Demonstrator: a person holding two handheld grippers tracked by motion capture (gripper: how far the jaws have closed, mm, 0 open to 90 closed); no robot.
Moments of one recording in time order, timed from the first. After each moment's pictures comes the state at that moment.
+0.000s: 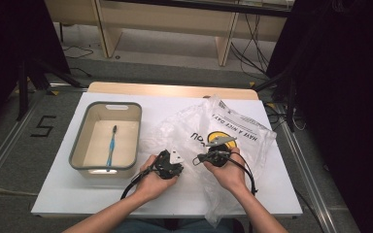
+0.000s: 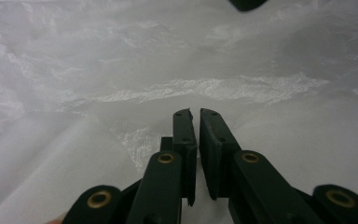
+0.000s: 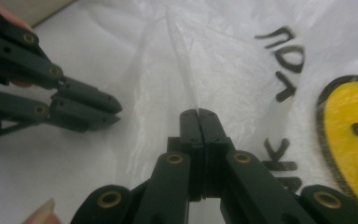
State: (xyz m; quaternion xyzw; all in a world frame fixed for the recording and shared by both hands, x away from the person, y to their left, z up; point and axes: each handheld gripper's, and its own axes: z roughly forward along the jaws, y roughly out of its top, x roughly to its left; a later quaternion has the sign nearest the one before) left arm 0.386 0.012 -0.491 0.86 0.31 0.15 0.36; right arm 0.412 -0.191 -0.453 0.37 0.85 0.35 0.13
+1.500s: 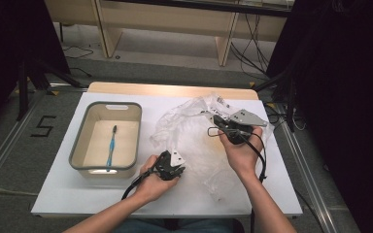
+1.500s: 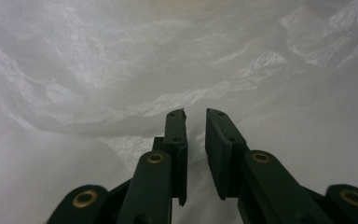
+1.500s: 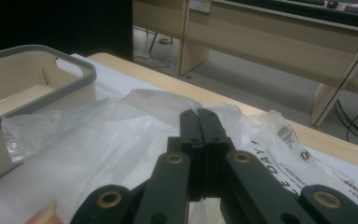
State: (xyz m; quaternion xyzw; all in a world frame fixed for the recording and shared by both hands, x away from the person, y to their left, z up) left arm 0.382 0.011 -0.489 0.86 0.30 0.18 0.38; right arm 0.420 -0.211 -0.365 0.38 0.73 0.47 0.31
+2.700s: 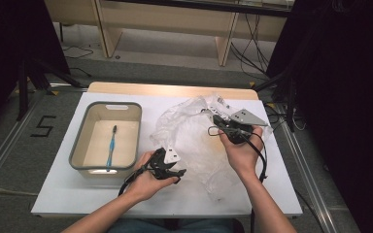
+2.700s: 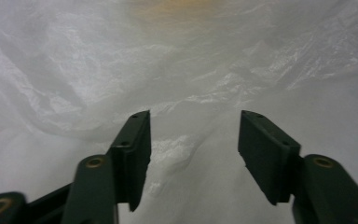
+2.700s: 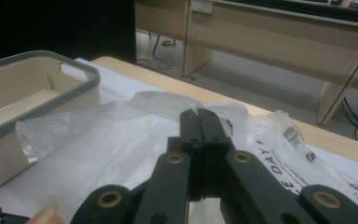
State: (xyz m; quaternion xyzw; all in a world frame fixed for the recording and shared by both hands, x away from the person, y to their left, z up) left arm 0.375 0.026 -0.465 0.86 0.29 0.16 0.39; right arm 0.421 -0.212 -0.365 0.38 0.73 0.48 0.30
